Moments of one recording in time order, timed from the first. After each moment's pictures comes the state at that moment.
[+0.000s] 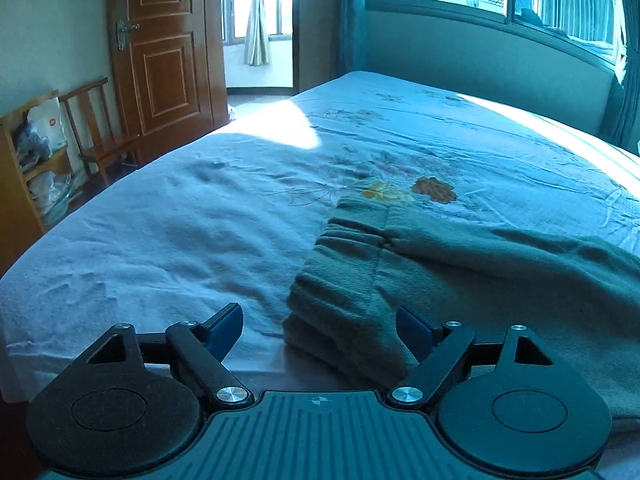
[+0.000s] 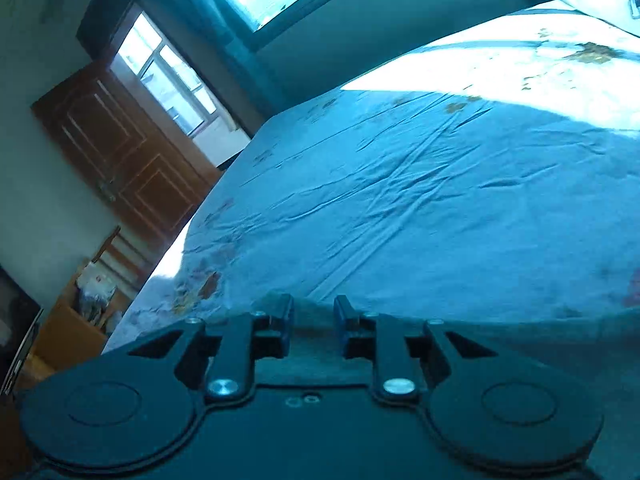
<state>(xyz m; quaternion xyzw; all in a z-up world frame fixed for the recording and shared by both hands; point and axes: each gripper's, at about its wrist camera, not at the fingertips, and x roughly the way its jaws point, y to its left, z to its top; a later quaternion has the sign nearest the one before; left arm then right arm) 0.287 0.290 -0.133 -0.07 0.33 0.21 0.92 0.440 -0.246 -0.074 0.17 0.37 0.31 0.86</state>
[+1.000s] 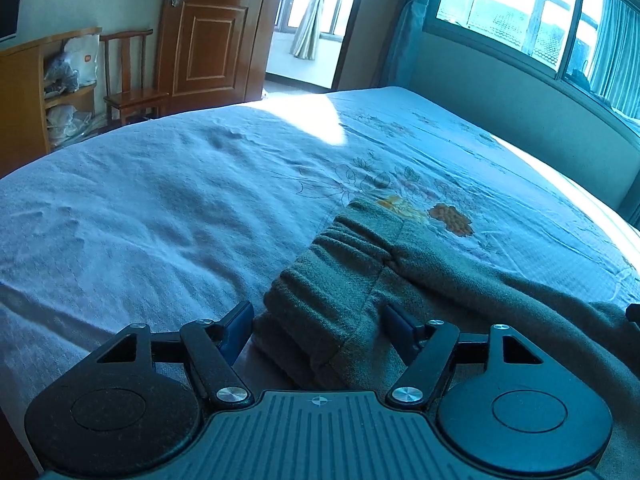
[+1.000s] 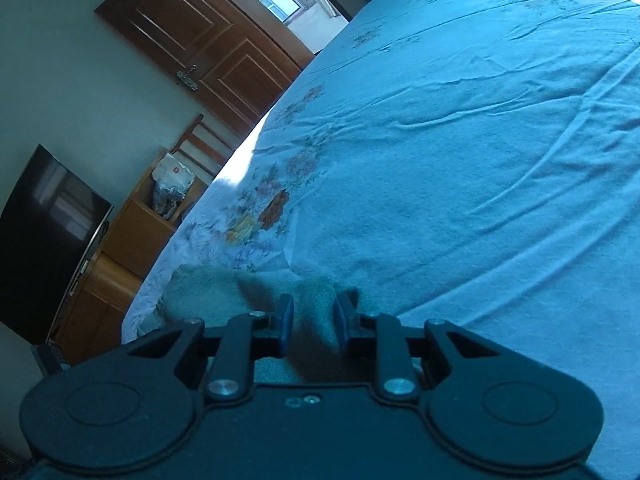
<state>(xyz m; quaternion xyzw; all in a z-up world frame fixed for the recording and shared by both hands) 0.304 0.289 -0.160 -0.18 0.29 0.25 0.91 0.529 -0.152 -0.130 0.14 0.45 0.47 0.74</state>
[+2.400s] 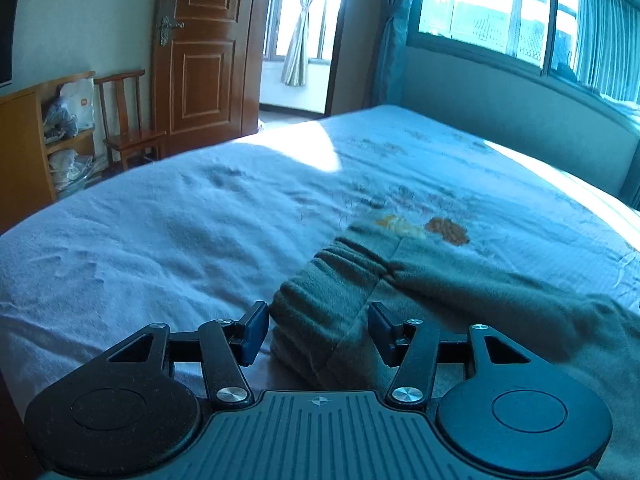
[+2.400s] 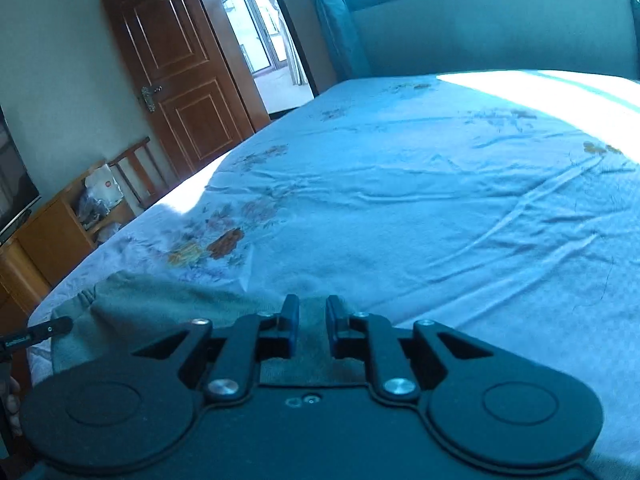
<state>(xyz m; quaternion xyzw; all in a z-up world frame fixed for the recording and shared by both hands) 0.300 0.280 -0.155 -0.13 0.29 0.25 0.92 0.464 -0.152 -0.128 0.03 0.38 0.34 0.86</state>
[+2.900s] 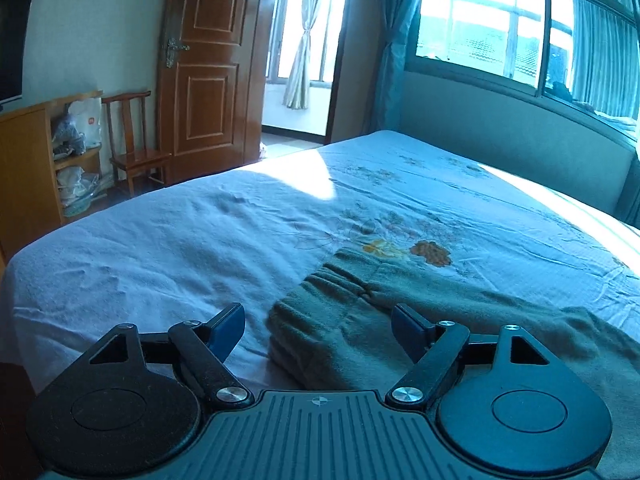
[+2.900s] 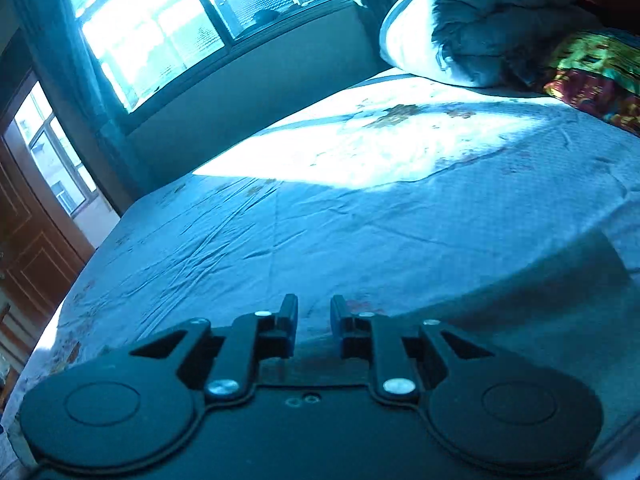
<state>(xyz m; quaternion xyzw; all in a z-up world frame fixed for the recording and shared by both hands) 0.268 0.244 -0.121 -0.12 0.23 0.25 0.93 0.333 -0.488 -0.109 0.25 0.27 0.04 0.93</state>
